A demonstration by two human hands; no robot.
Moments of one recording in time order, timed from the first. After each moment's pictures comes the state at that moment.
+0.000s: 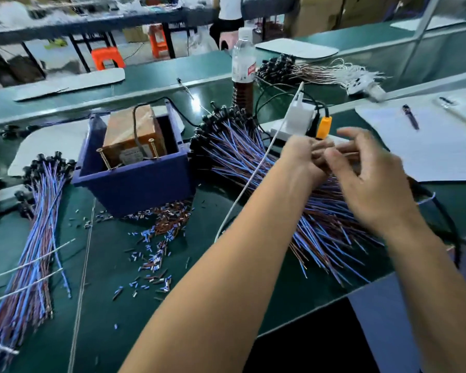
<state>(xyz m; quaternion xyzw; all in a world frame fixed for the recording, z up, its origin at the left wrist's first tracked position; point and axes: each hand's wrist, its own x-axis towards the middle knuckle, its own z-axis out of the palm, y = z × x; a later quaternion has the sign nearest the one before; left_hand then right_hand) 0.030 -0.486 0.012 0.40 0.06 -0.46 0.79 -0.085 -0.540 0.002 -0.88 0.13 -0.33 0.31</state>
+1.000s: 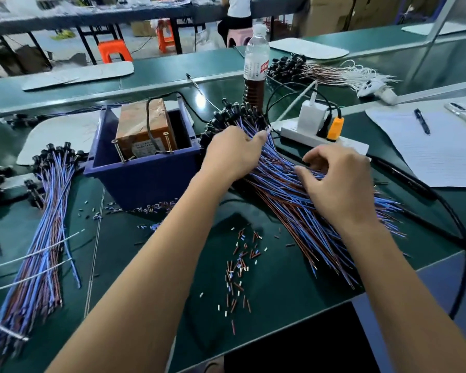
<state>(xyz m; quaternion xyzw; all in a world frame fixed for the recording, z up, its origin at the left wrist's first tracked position) 0.078 -0.359 0.018 0.92 -0.18 -0.02 0.34 -0.045 -0.508 -0.016 -0.90 0.14 -0.33 0.24</state>
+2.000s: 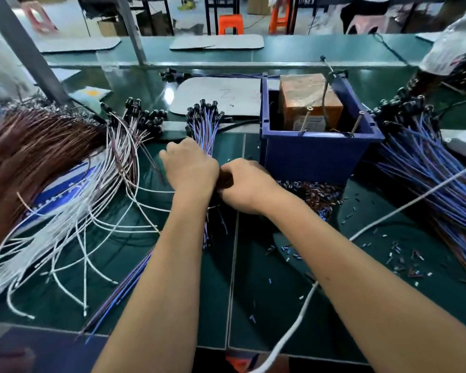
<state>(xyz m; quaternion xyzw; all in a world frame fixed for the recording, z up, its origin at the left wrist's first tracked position) 0.102 -0.065 -0.048 0.95 0.20 0.16 0.15 0.067 -0.189 -0.033 -0.94 -0.15 0.09 0.29</state>
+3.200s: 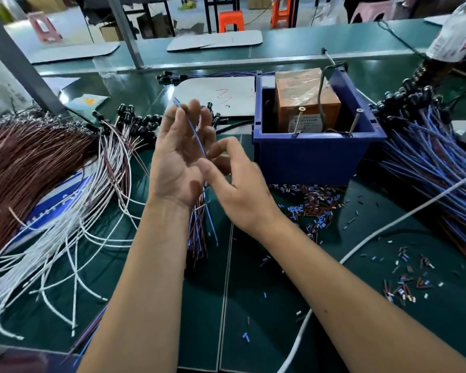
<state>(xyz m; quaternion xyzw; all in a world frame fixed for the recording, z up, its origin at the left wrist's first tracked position) 0.072 -0.074 -0.009 0.30 -0.07 0.04 0.95 0.049 -0.190 -0.044 -0.76 -0.22 -0.09 0.60</state>
